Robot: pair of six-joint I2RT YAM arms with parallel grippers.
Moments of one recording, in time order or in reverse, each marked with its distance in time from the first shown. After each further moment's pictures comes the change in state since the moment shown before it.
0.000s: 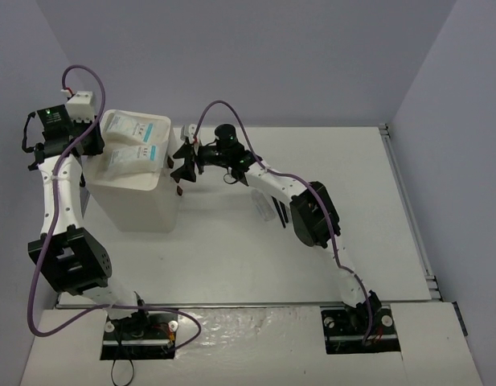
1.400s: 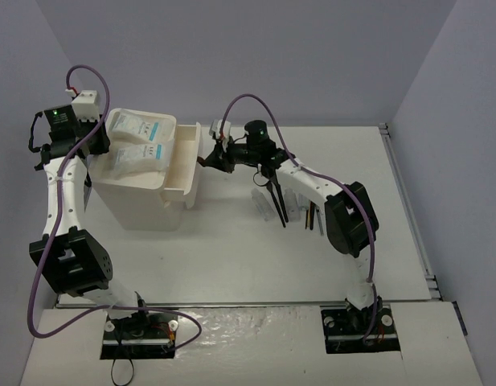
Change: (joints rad) left arm -0.035 -0.020 -0.043 0.047 -0.012 -0.053; right arm -0.100 -0.374 -0.431 -0.119 0.115 -0.083
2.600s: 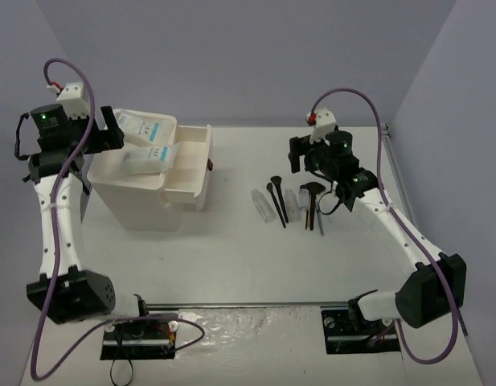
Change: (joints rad) left arm -0.028 -0.188 0.008 -0.071 0.019 -0.167; right arm -0.237 -0.703 -0.473 -0.282 0.742 0.254
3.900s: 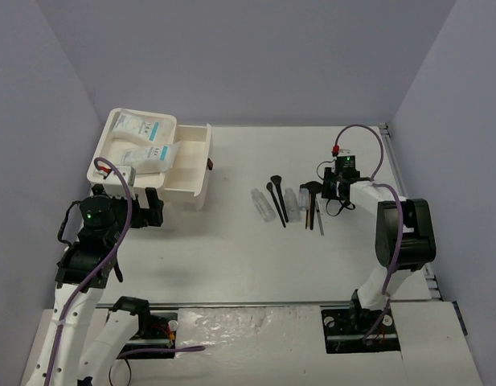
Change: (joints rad) left arm -0.406 -0.736 -0.716 0.042 -0.271 -0.077; right arm -0.301 0.381 -0.202 0.031 0.052 0.181
